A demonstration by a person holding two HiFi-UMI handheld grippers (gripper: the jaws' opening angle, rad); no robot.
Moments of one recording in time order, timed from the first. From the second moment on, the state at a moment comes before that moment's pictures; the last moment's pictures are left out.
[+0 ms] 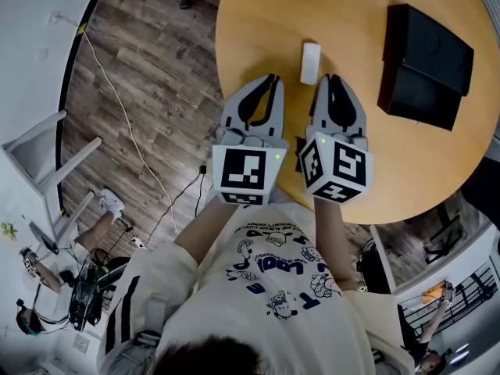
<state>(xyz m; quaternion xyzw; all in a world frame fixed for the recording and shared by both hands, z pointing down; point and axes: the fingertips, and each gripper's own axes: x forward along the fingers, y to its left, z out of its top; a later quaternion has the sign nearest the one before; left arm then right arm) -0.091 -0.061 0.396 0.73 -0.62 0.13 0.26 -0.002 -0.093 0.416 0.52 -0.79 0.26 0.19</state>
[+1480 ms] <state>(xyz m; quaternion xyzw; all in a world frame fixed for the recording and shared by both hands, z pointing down) -0.110 -0.073 0.441 0.72 -0.59 0.15 0.32 -0.022 -0.102 0.489 0.50 -0.76 0.34 0.25</state>
